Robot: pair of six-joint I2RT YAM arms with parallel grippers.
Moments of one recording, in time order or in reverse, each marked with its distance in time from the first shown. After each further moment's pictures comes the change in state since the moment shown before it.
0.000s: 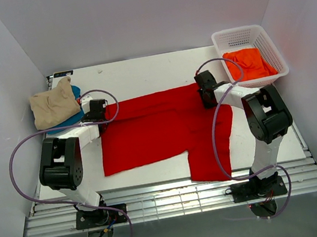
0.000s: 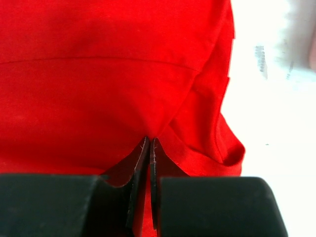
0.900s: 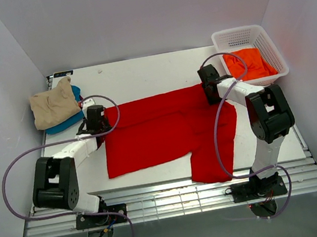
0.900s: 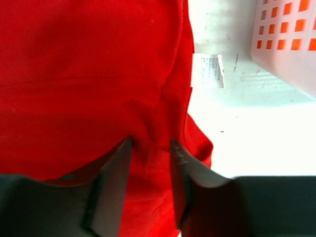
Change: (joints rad) left arm -0.022 -0.159 -0.148 0.061 0.143 0.062; right arm -0.039 -0.008 0.078 -0.130 0.075 -0.032
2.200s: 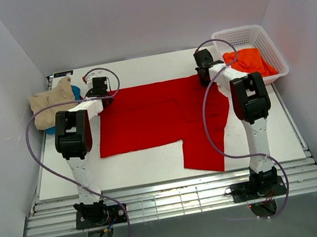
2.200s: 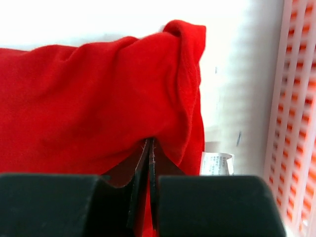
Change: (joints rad) left arm 0.046 0.570 0.635 -0.093 0.016 -0.069; right arm -0.070 0.368 0.433 0.030 -0.076 -0.021
